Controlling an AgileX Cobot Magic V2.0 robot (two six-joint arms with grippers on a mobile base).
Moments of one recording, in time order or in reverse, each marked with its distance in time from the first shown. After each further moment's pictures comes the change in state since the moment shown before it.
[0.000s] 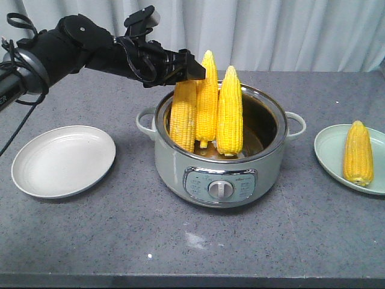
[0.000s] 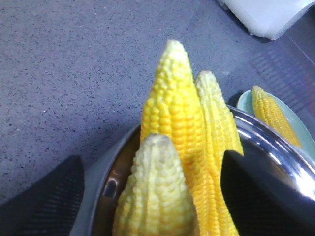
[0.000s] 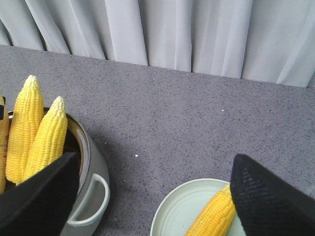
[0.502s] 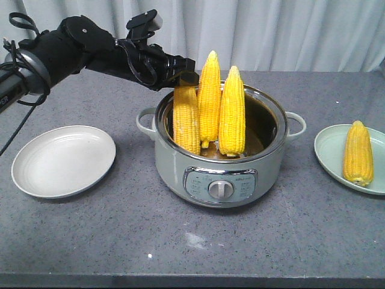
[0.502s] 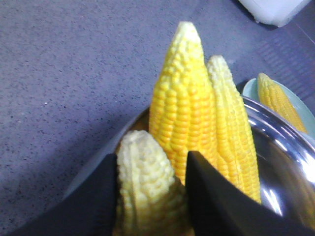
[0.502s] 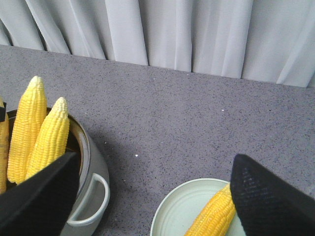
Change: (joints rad) left arm -0.007 0.002 -0.001 0.032 0.028 0.002; right arm 0.000 0.000 0.000 0.000 0.000 0.001
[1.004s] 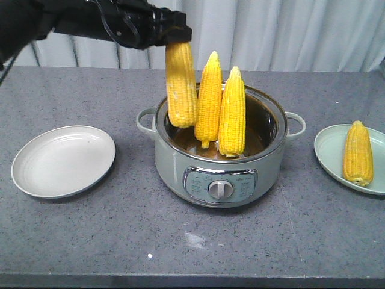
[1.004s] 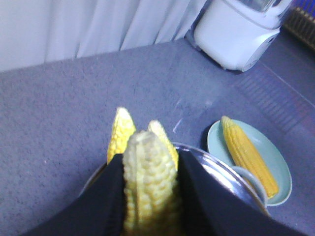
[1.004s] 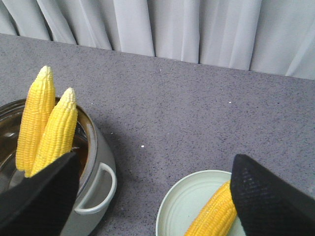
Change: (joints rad) left arm 0.015 -0.196 0.000 -0.002 -0.026 0.020; right arm 0.000 0.000 0.000 0.001 0.043 -0.003
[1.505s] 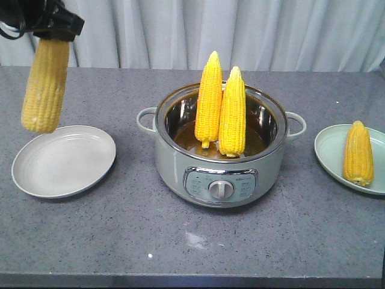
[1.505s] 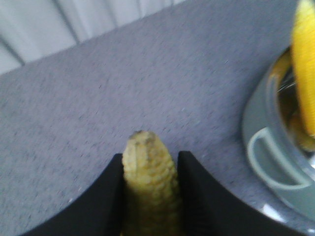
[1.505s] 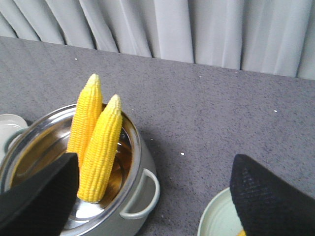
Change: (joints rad) left arm 0.124 -0.213 0.021 0.745 0.358 -0.218; right arm 0.000 0.000 0.000 0.139 0.059 -0.020
